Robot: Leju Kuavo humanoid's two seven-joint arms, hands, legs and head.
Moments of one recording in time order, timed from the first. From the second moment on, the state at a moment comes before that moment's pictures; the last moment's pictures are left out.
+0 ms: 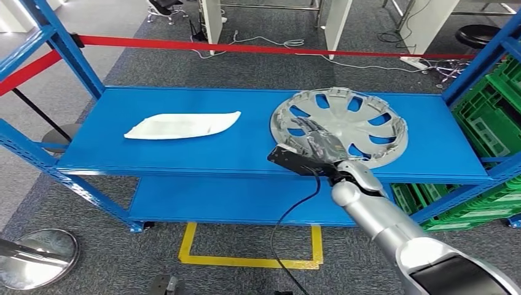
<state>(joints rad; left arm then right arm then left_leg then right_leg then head) -0.05 -0.22 -0.07 -0.19 0.06 -0.04 -0.45 -0.68 0.00 0.47 -0.73 0.67 -0.20 -0.22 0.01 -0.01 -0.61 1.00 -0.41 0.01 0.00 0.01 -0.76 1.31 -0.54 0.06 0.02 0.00</state>
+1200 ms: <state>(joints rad) -0.05 -0.20 -0.07 -0.19 0.03 -0.03 -0.47 -0.93 -0.07 0.38 -0.31 0.75 -0.01 0.19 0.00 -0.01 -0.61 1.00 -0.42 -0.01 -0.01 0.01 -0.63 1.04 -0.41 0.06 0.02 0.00</state>
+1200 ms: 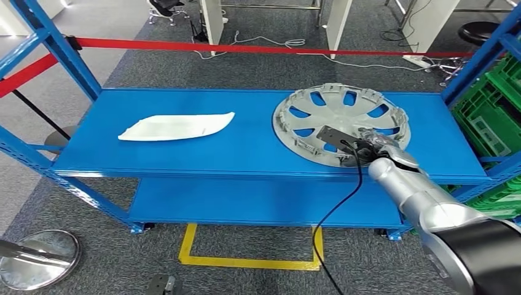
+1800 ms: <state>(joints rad) -0.05 -0.20 -0.07 -0.19 0.03 -0.02 -0.47 -0.93 -0.08 0.33 -0.30 0.74 0.01 0.18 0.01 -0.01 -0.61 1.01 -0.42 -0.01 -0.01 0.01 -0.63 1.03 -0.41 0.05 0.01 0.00</state>
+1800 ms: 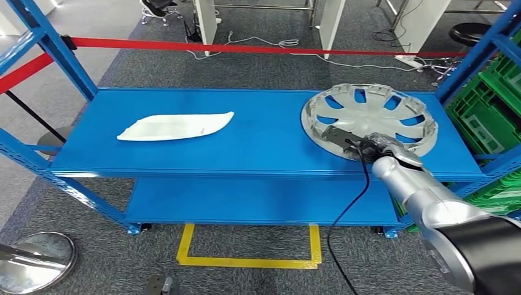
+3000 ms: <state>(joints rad) -0.05 -0.20 -0.06 -0.19 0.04 0.00 -0.42 -0.90 -0.09 0.28 -0.29 0.79 0.00 0.14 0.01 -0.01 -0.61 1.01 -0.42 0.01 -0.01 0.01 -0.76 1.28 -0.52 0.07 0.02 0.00</state>
